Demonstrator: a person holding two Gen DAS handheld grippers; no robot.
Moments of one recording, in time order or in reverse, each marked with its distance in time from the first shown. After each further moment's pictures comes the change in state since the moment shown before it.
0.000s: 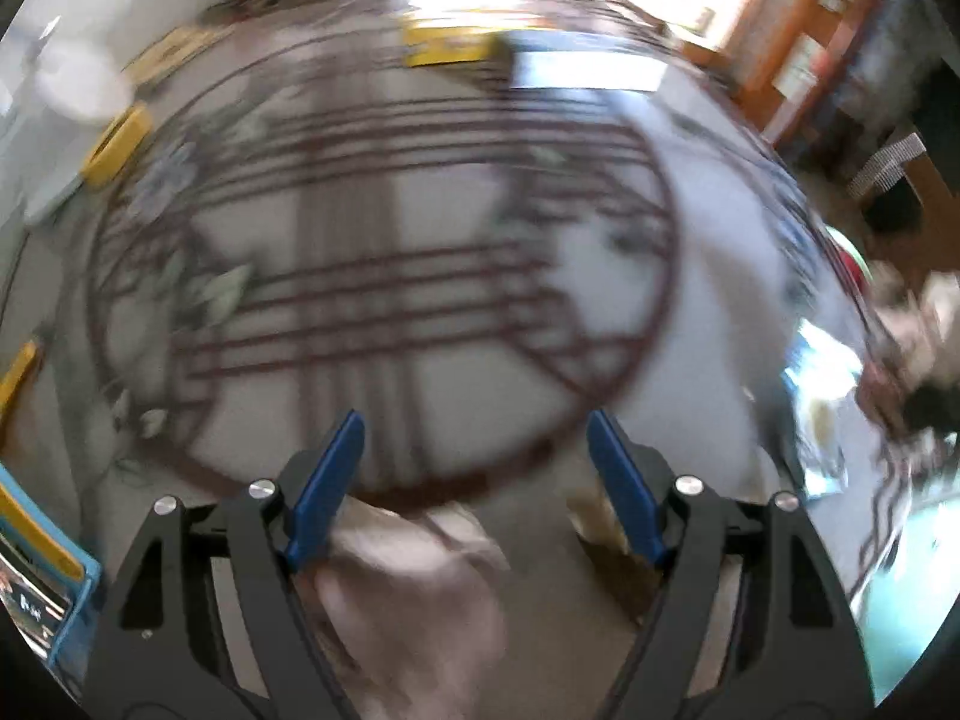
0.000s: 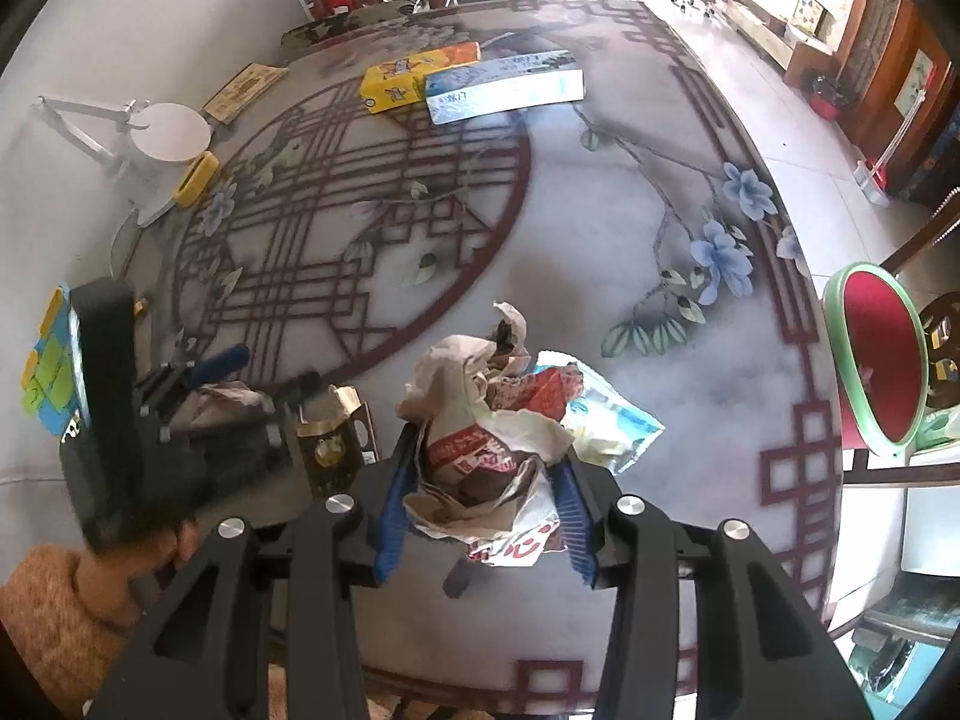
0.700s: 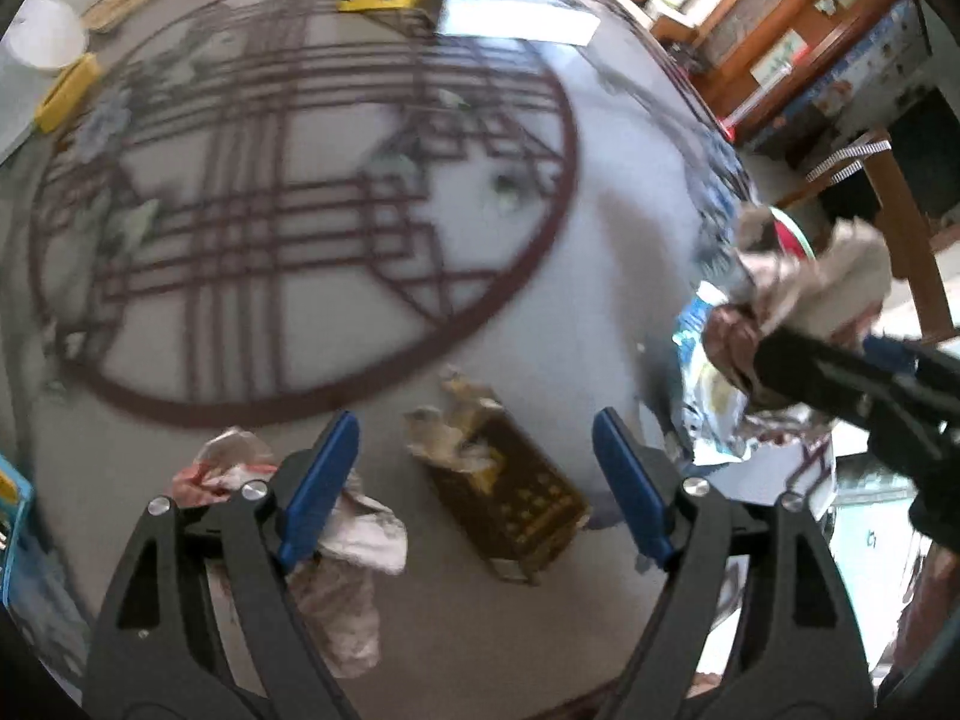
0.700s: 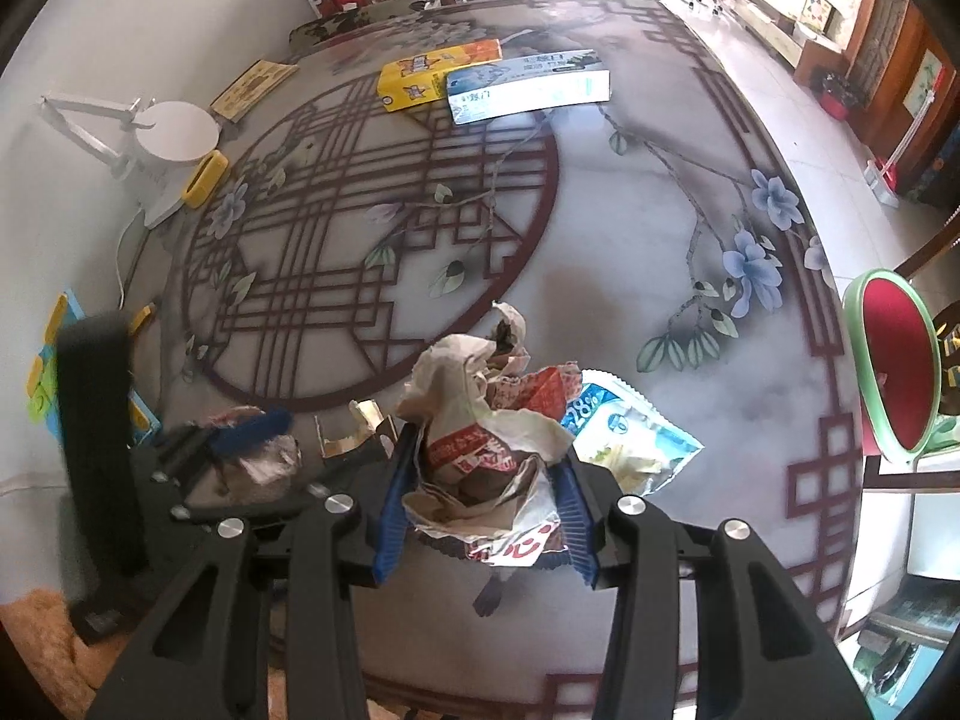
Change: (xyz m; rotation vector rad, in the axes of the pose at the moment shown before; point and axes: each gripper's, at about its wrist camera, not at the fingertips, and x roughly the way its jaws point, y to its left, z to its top) left arm -0.009 -0.061 -0.021 0.014 0.129 -0.147; right arm 0.008 0.009 0.009 0.011 0.007 0.011
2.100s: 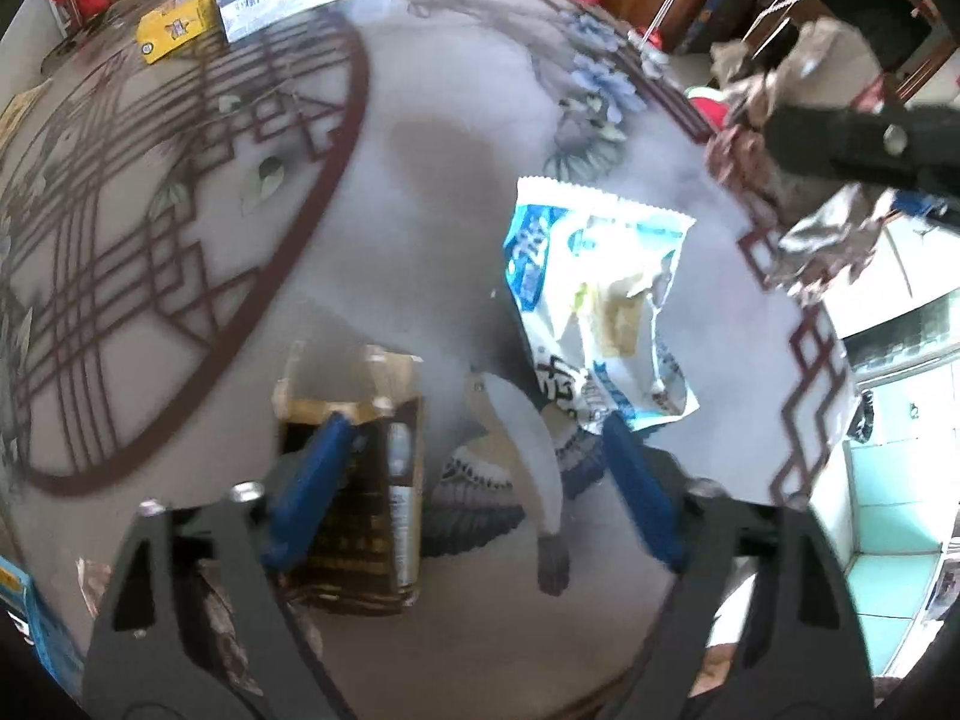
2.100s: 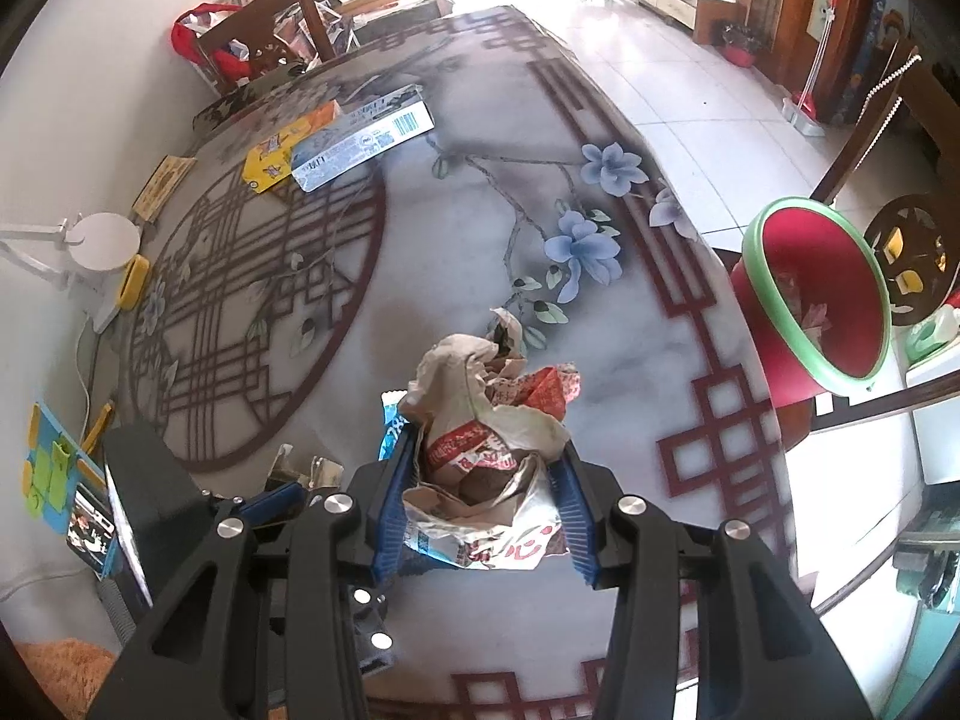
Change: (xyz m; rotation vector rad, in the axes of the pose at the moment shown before) left arm 0.036 -0.090 -0.008 0.273 0.064 -0.002; right arm -0.028 -0.091 -0.011 0.222 -0.068 -0.058
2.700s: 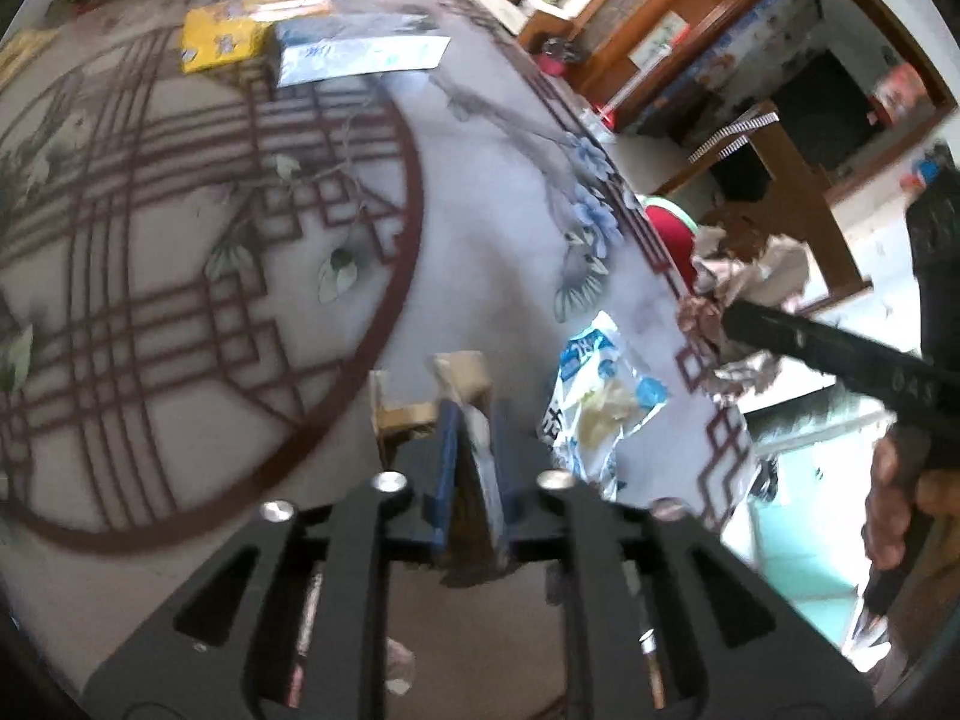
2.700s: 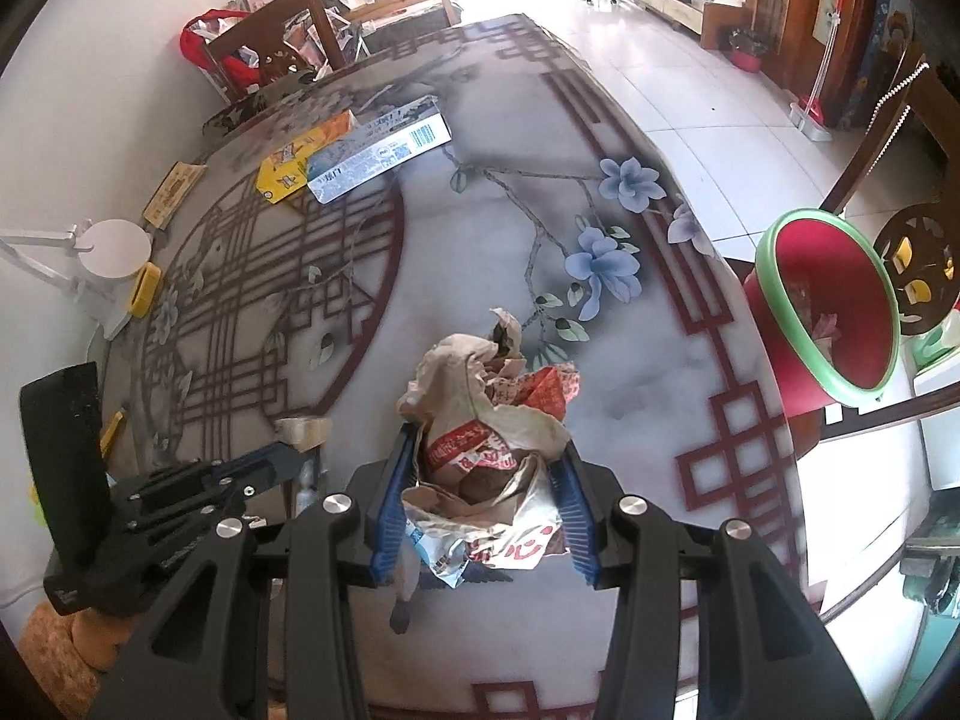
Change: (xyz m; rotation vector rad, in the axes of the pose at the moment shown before) left arm -0.046 0.073 0.022 -0.088 -0.120 -0.243; right arm -0.003 0.007 0.007 0.003 -0.021 0.022
